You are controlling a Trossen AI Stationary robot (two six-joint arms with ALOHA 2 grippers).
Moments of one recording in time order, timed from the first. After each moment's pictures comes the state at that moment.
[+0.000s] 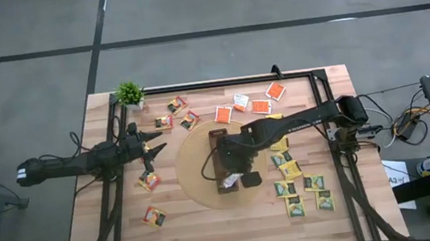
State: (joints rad) left arm 0.03 0.18 0.01 0.07 -0.34 0.03; right arm 0.09 1.88 1.55 -0.84 -0.25 -0.12
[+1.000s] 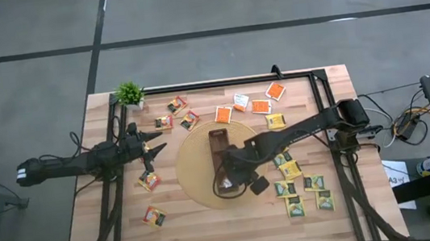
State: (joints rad) left arm 0.03 0.18 0.01 0.07 -0.33 0.03; right arm 0.17 1.89 1.40 -0.67 -0.10 -0.37
